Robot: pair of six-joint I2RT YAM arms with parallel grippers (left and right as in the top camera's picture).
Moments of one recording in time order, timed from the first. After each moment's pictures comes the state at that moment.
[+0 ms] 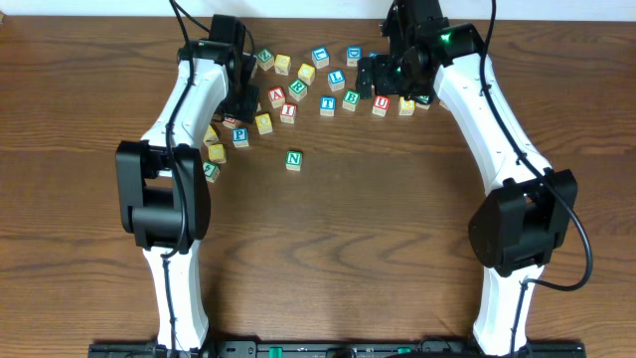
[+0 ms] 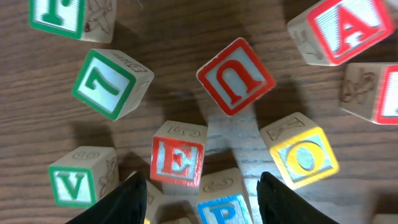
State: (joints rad) left arm -0.12 2.24 1.89 -0.99 -0.06 0.11; right arm 0.30 2.13 2.04 -1.03 -0.14 0.22
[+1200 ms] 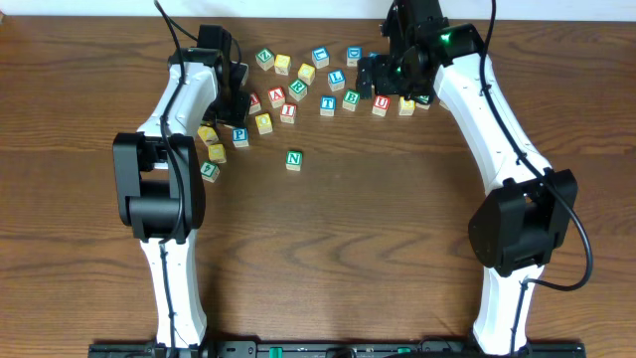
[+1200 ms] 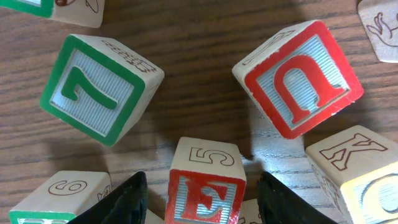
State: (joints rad) left arm -0.06 2.31 1.87 -0.94 0.00 0.14; right arm 0.30 2.13 2.04 -1.03 -0.14 0.22
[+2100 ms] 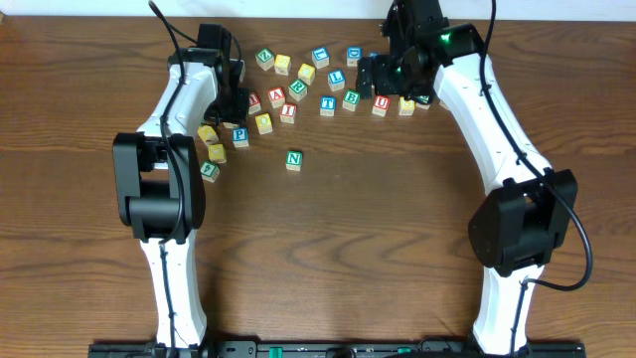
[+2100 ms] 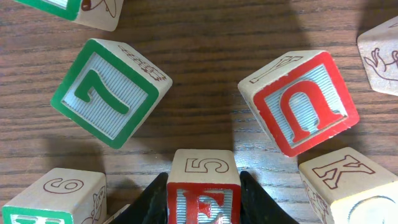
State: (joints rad) left arm -0.06 2.31 1.87 -0.93 0.01 0.04; right arm 0.30 2.13 2.04 -1.03 -0.14 0.22
